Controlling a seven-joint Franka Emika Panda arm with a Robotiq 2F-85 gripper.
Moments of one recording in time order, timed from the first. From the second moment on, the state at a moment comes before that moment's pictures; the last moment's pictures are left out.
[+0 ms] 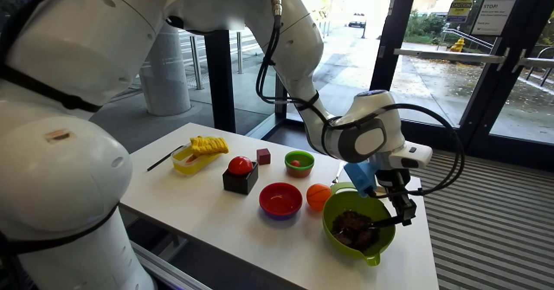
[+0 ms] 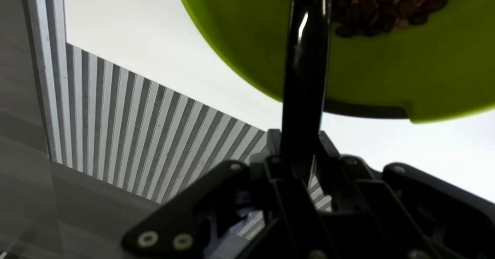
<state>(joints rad) -0.06 0.73 -0.70 -2.06 0.22 2.91 0.39</state>
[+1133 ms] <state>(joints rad) 0.00 0.74 -0.77 -1.88 -0.06 2.50 0.57</state>
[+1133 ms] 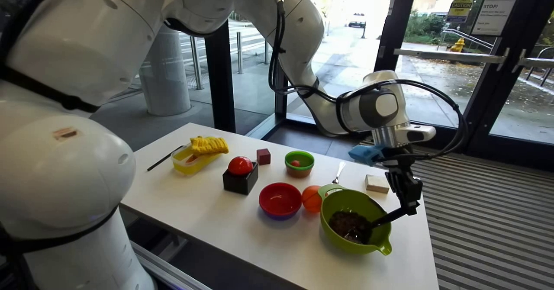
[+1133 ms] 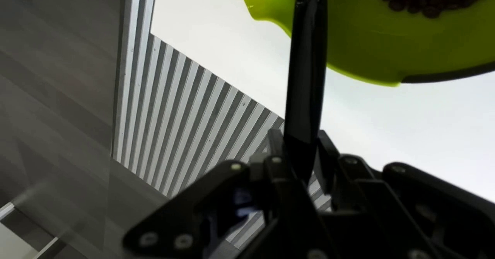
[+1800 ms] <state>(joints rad) -0.02 0.76 -0.74 -1.80 -0.16 2.35 0.60</state>
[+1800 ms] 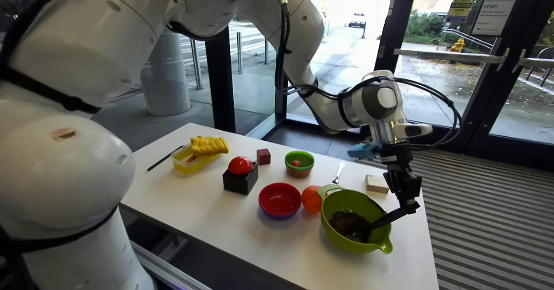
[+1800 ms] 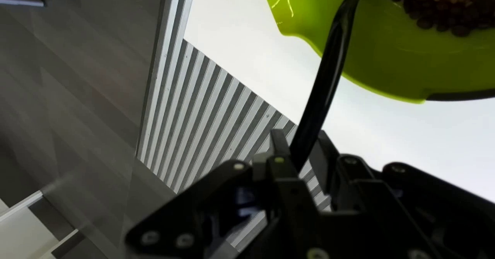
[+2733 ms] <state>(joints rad) -0.06 0.82 -0.65 -1.64 -0.30 2.10 0.61</state>
